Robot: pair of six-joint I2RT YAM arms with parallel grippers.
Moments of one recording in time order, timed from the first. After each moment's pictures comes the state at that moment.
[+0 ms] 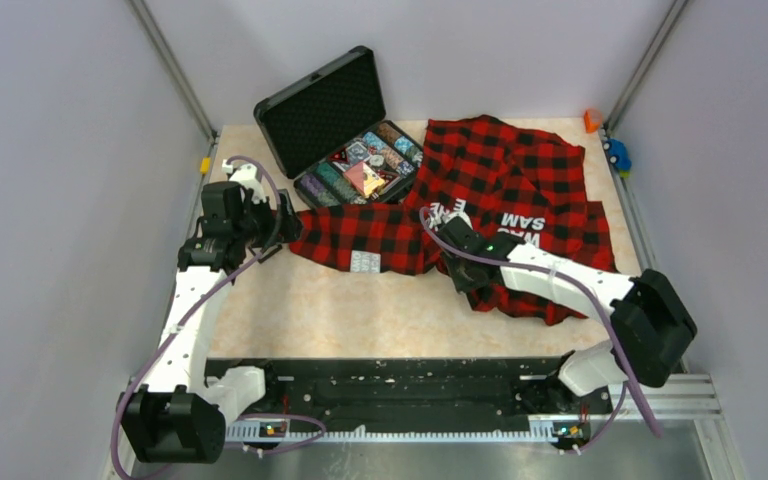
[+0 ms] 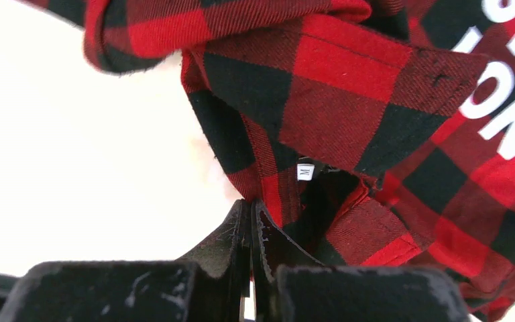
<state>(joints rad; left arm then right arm) -0.01 1.04 0.96 -0.56 0.19 -0.18 0.80 1.46 0.96 -0.66 0.32 0.36</state>
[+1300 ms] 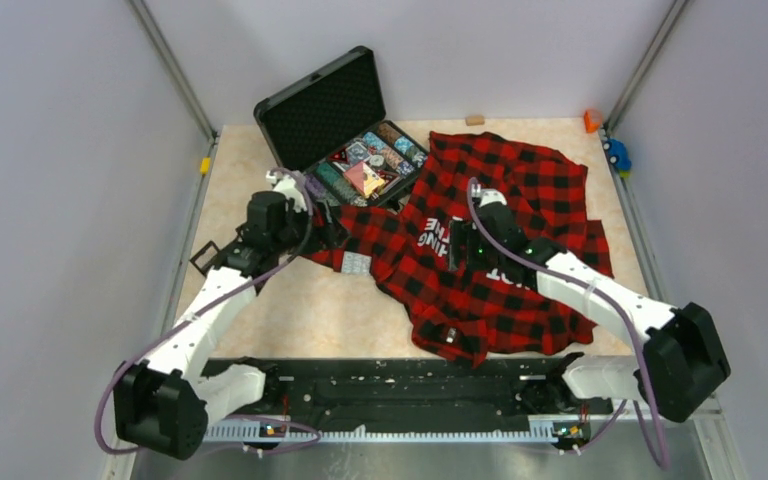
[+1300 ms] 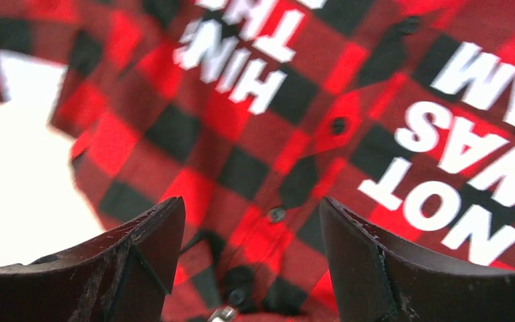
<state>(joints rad) -0.24 1.07 0.85 -0.36 0.23 -0.41 0.67 1.23 0.86 -0.42 0.13 0.47</state>
